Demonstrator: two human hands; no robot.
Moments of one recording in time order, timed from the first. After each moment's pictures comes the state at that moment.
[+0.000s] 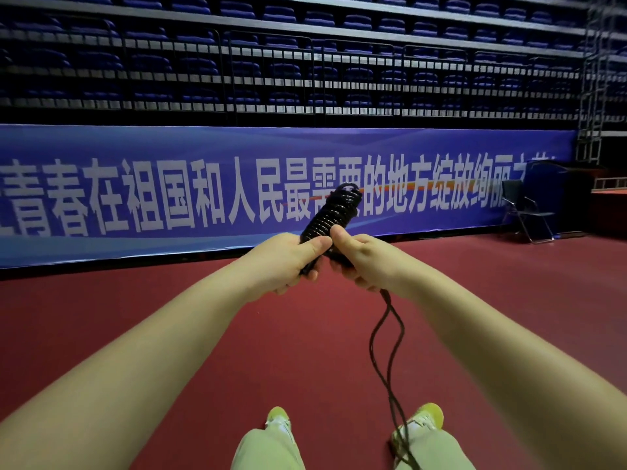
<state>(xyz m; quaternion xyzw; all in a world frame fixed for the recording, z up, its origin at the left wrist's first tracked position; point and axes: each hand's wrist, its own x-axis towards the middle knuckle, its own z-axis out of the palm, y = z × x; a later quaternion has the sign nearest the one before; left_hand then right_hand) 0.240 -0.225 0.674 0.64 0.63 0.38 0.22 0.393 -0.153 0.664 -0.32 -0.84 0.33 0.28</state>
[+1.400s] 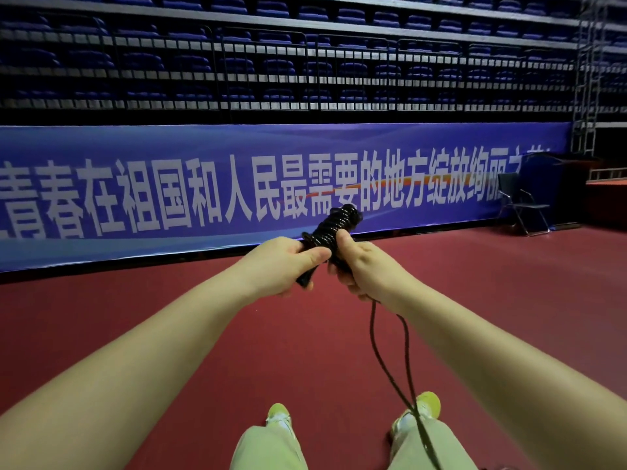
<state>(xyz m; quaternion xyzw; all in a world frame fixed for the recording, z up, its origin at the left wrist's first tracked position) 0.244 -0.223 0.664 0.66 0.65 0.34 0.13 0.392 -0.153 0.638 -0.31 -0.79 0.39 0.36</state>
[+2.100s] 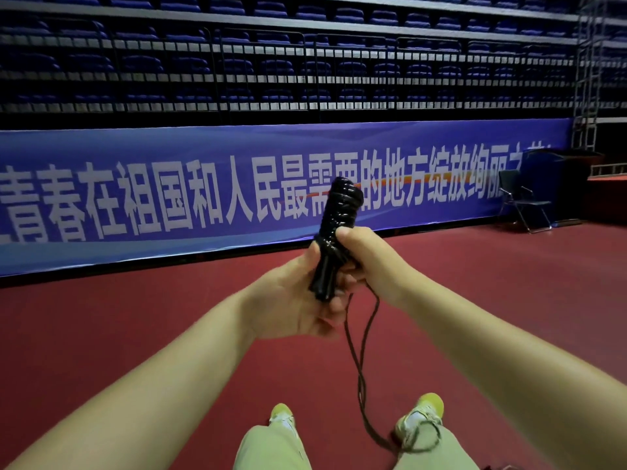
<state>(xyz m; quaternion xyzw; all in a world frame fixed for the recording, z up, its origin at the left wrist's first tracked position) 0.240 -0.225 0.632 0.61 0.28 0.33 0.66 0.394 -0.170 0.649 -0.15 -0.75 0.51 0.39</state>
